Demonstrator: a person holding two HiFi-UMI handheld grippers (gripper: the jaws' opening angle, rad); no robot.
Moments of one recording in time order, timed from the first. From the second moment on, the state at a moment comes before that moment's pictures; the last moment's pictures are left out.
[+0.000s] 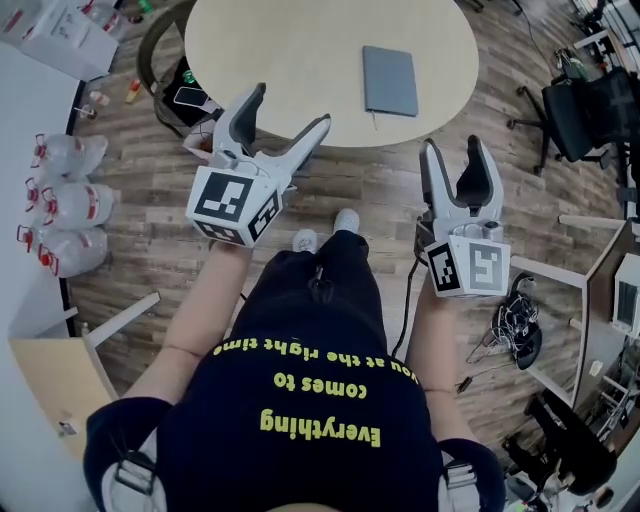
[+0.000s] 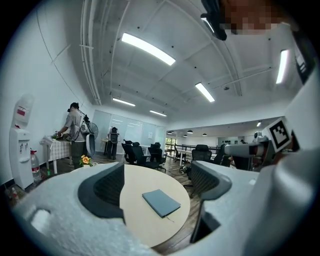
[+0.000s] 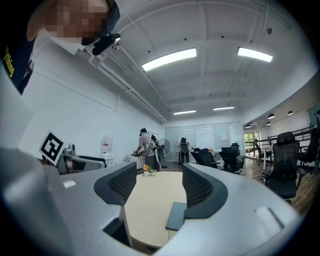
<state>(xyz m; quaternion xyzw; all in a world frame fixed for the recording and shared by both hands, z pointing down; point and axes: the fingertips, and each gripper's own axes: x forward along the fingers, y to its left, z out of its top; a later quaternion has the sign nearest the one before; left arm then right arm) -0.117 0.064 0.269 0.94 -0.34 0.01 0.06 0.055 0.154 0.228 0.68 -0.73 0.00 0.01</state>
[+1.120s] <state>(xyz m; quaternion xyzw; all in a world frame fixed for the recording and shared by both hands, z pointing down) -0.011 -0.120 0.261 0.90 -0.44 0.02 0.03 0.159 -0.075 0.230 0.56 -0.83 0.01 0.00</state>
